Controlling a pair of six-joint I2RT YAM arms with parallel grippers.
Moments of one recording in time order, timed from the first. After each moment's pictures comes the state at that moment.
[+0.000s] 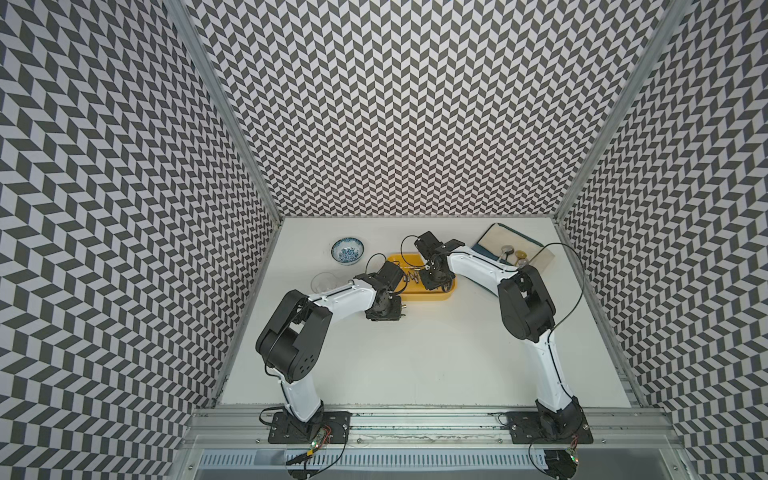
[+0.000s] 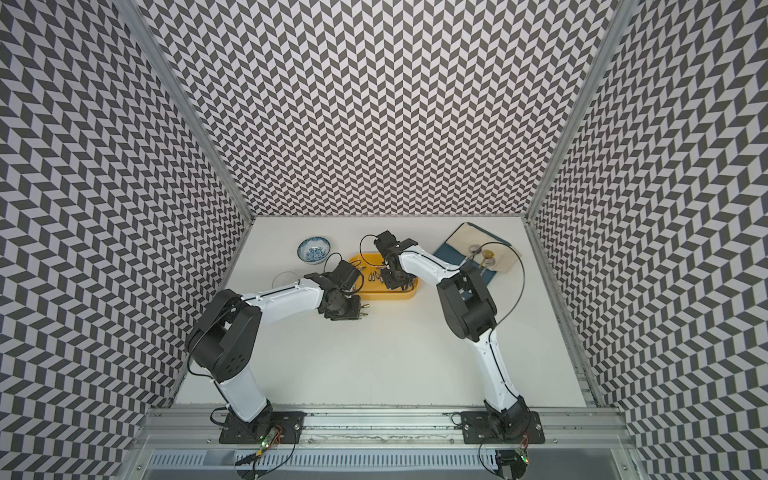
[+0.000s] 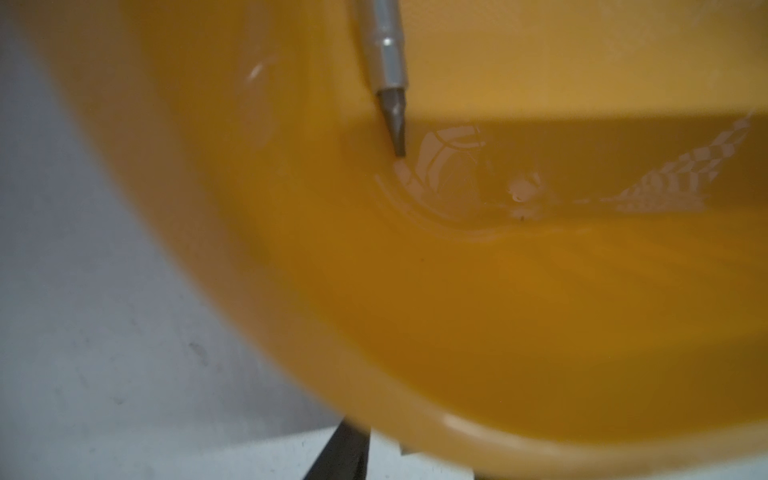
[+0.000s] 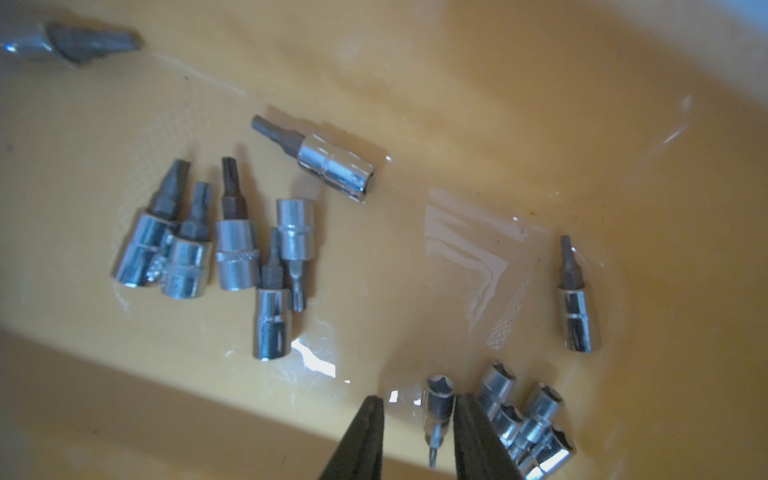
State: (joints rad) left arm -0.58 1.77 1.09 -0.60 0.01 -0.54; right arm 0.59 2.26 1.83 -0.87 0.12 0.21
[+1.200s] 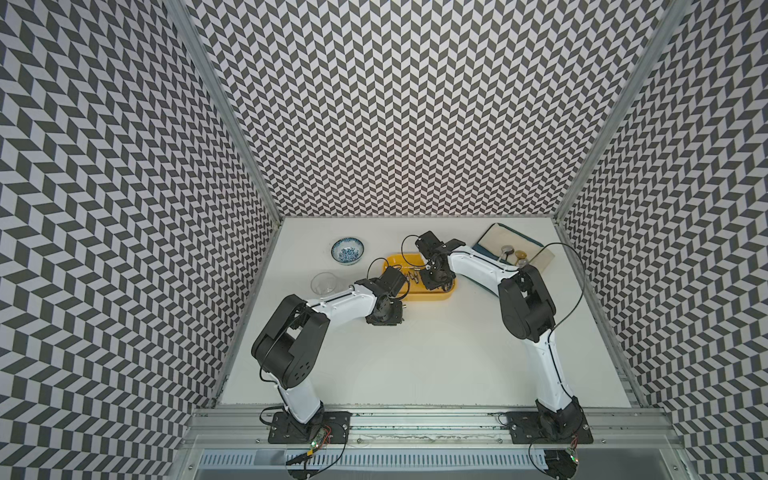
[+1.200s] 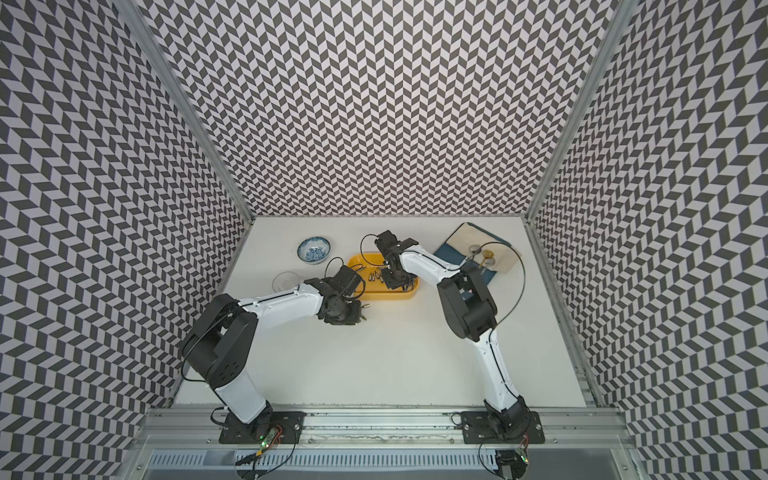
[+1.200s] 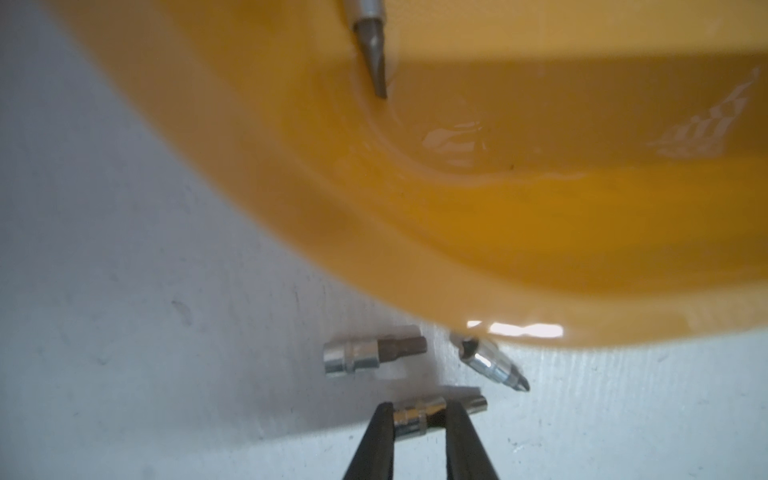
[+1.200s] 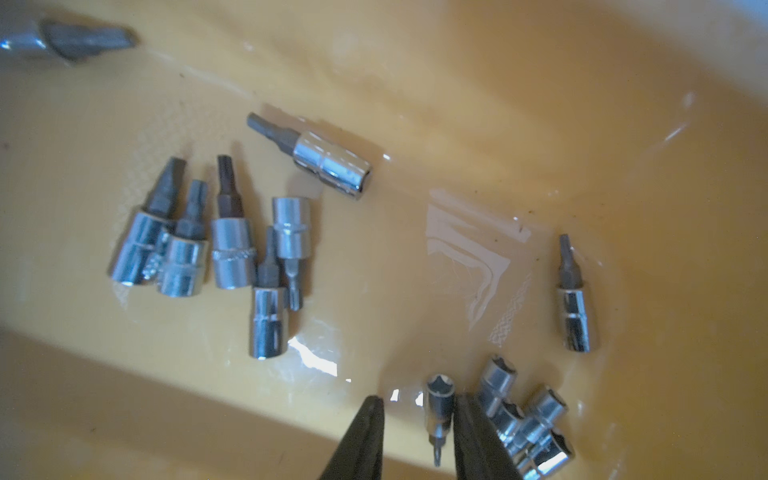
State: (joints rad) left arm -0.62 1.73 1.03 -0.59 -0.01 -0.55; right arm 0.59 2.26 1.83 -0.87 0.11 0.20
